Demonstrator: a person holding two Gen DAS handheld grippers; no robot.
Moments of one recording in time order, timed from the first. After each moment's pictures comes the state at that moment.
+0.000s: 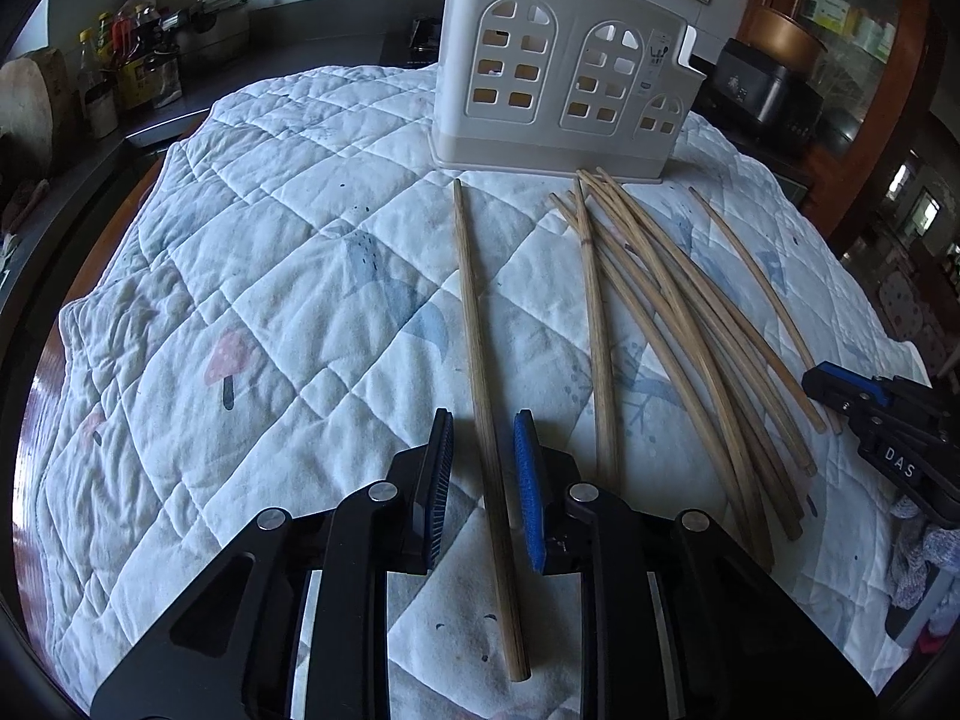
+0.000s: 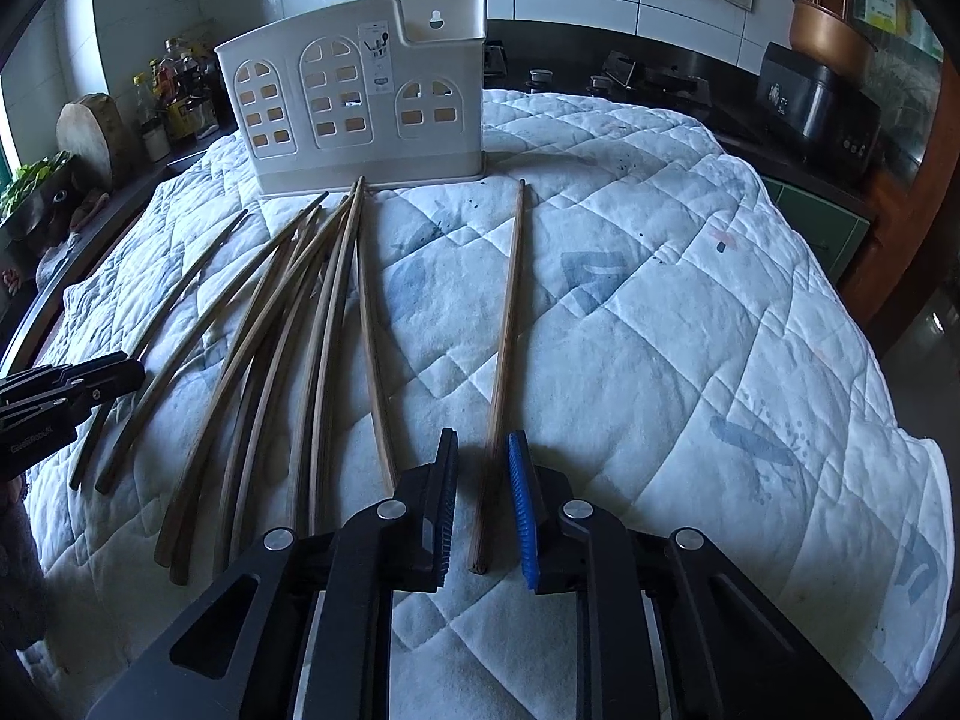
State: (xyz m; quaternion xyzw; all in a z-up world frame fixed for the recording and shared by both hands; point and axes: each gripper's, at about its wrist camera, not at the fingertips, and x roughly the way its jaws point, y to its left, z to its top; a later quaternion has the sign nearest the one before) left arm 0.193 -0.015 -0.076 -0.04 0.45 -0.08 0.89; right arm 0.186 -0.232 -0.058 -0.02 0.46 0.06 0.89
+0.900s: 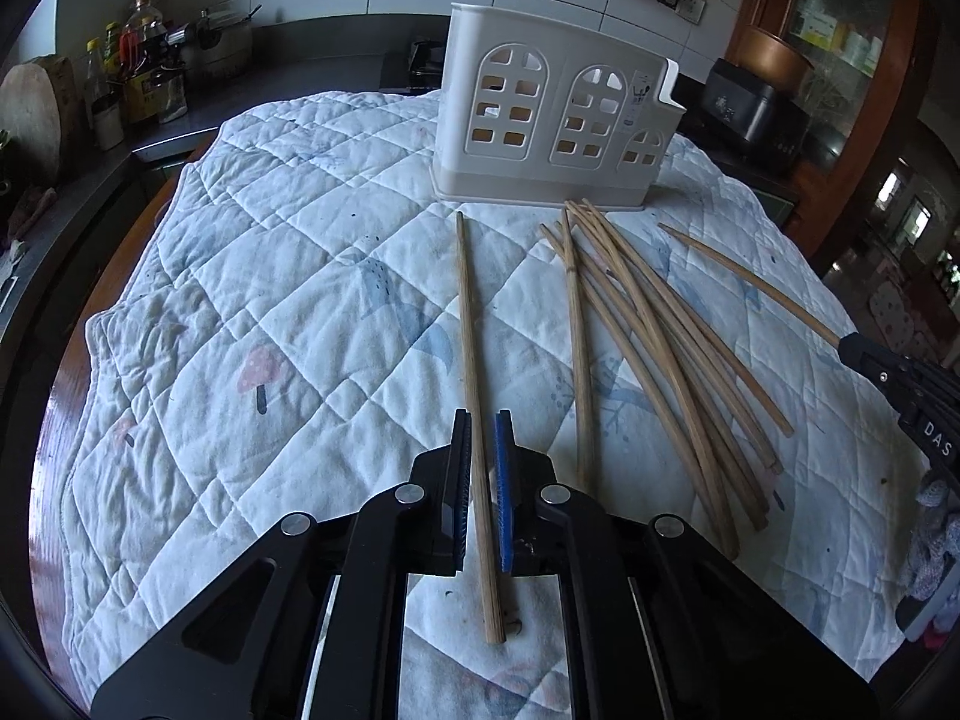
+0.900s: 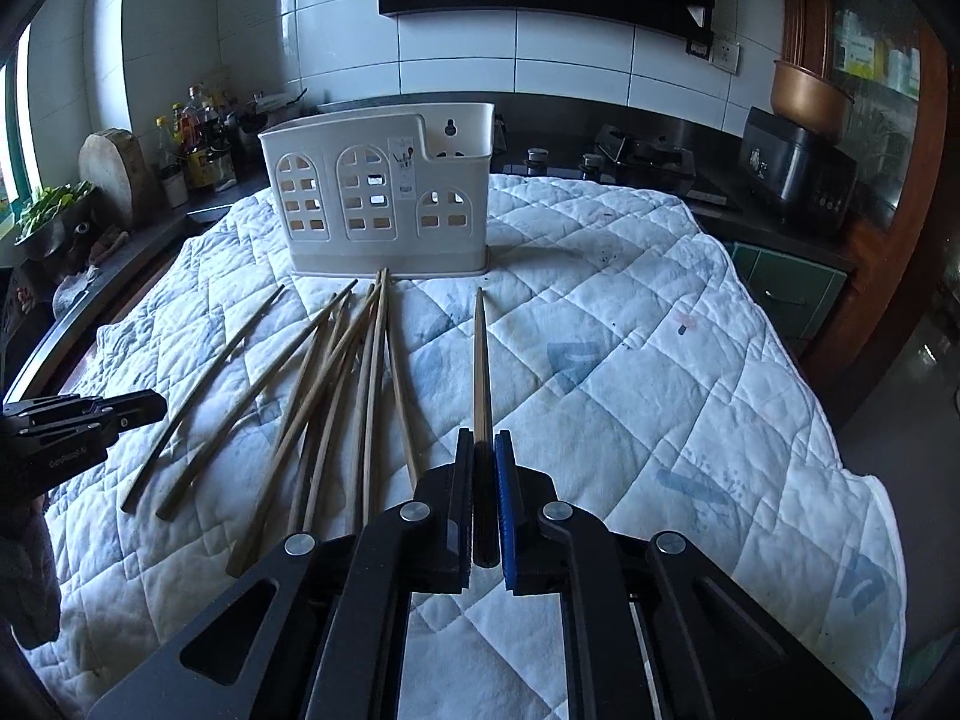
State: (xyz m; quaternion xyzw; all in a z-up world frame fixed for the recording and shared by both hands) left arm 0.178 -0.007 -0.055 -0.05 0.43 -0.09 0.90; right arm 0.157 -0.231 -0.005 -0.02 0.38 0.06 0.92
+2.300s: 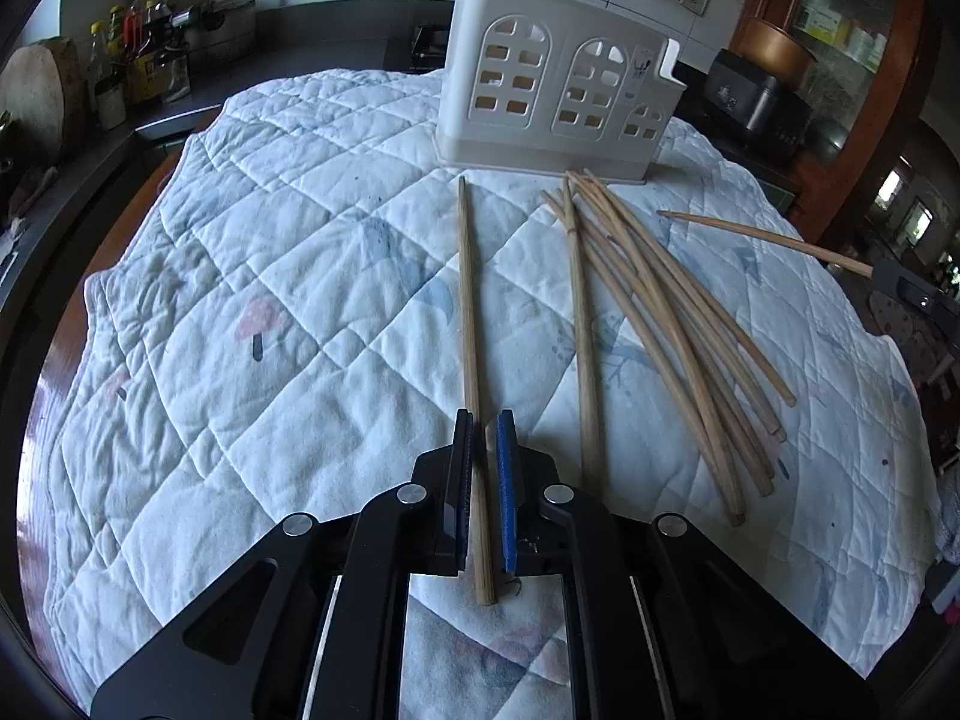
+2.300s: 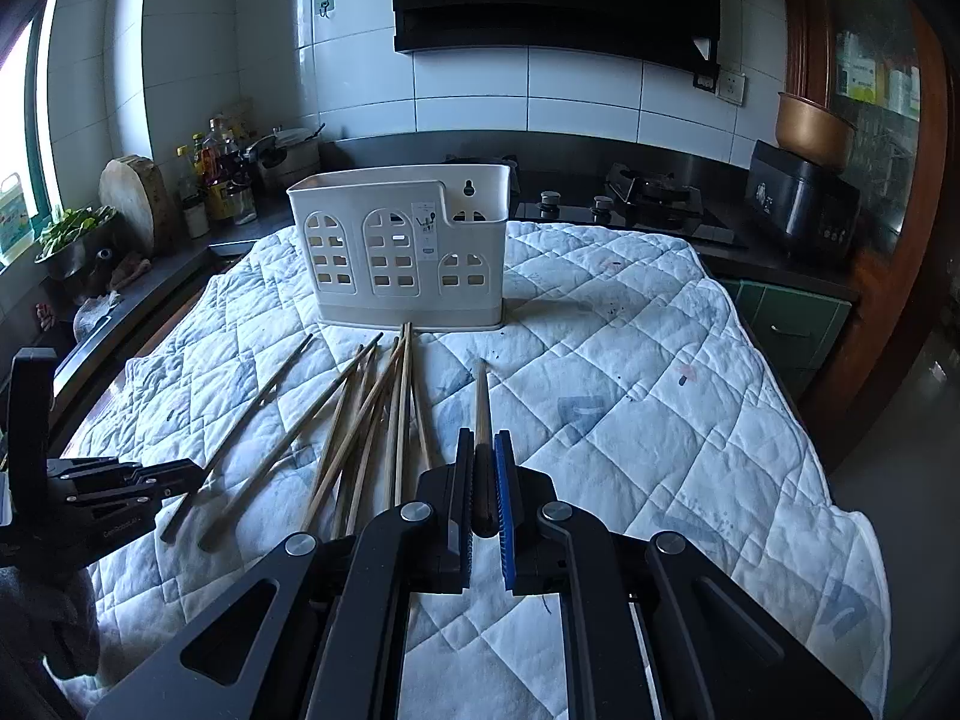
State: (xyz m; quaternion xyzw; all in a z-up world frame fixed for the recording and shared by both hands) left arm 0.166 -0.004 -0.069 -0.05 0.45 -0.09 0.89; right arm 0.151 -0.227 0.025 -0.02 0.35 0.08 0.93
